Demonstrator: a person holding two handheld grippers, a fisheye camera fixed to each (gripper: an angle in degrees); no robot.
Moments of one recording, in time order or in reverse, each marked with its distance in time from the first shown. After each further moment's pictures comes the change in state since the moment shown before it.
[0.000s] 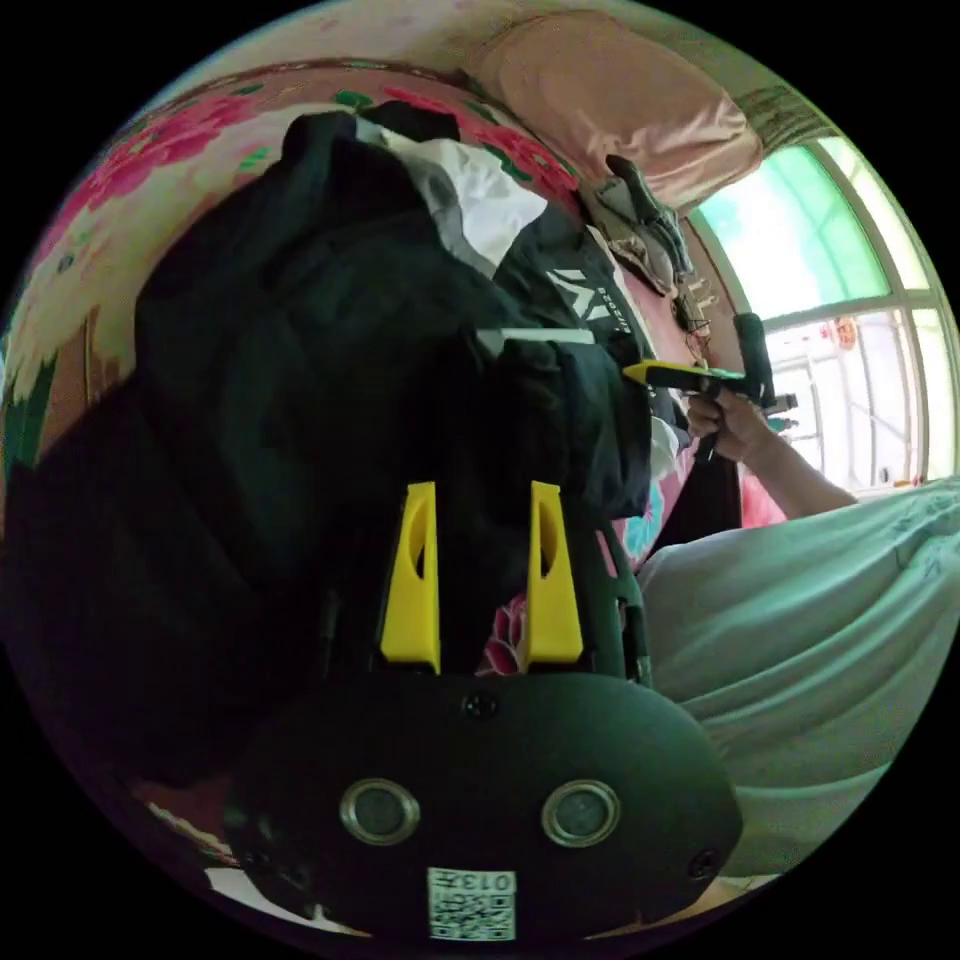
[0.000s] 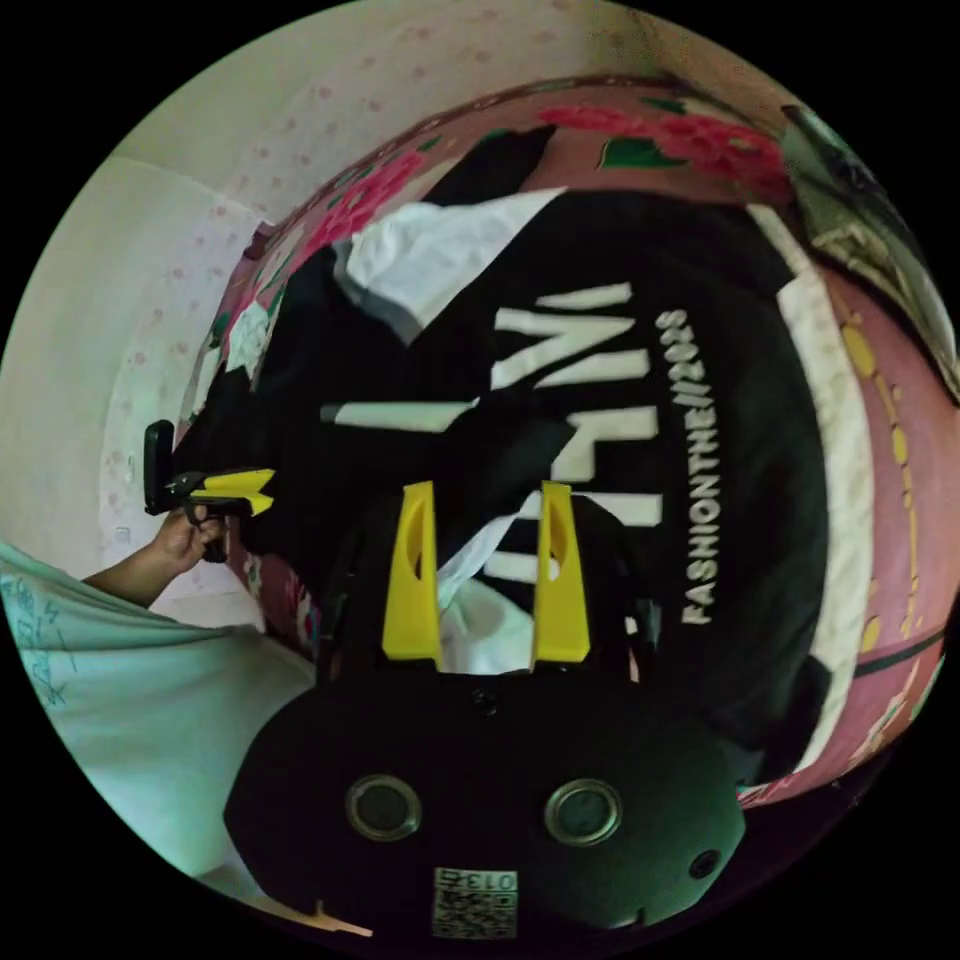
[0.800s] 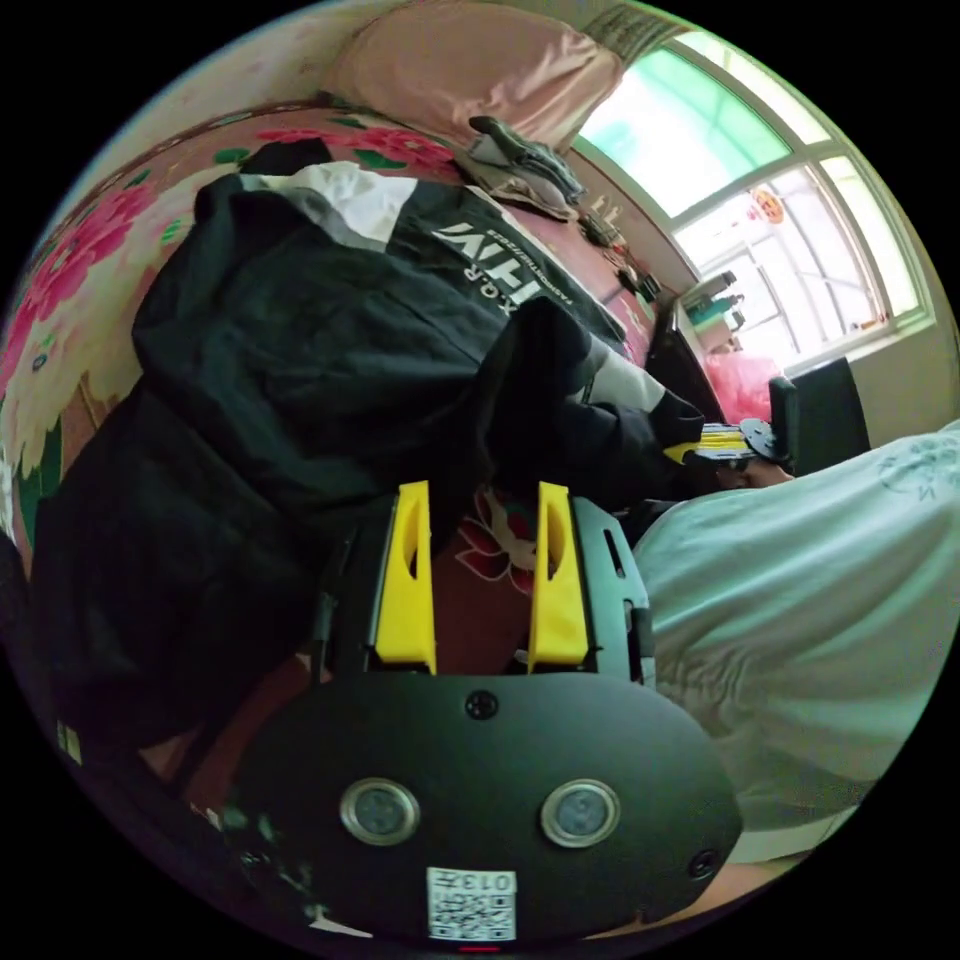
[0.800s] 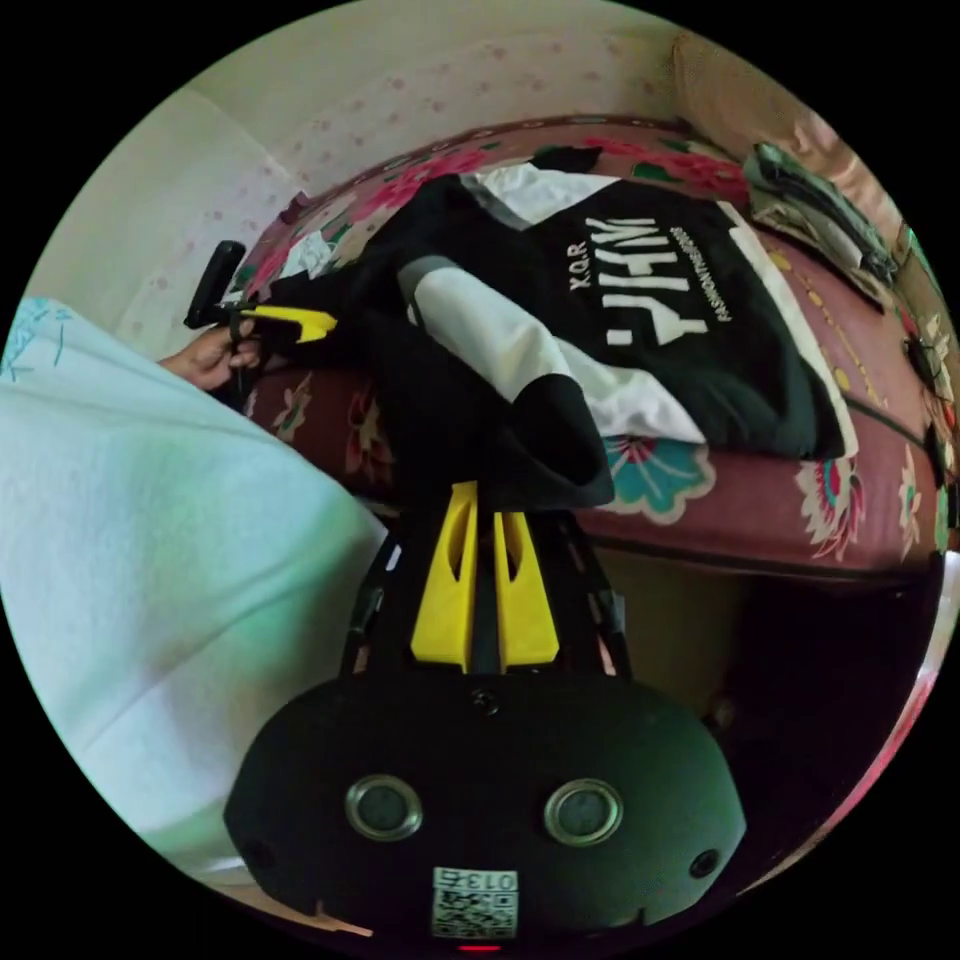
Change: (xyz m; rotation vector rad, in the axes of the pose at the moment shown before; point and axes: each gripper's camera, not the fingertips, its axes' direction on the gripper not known) left arm 0.086 0.111 -0.058 -0.061 -0.012 0.325; right arm -0.124 0.285 -0.064 0.069 0.109 -0.073
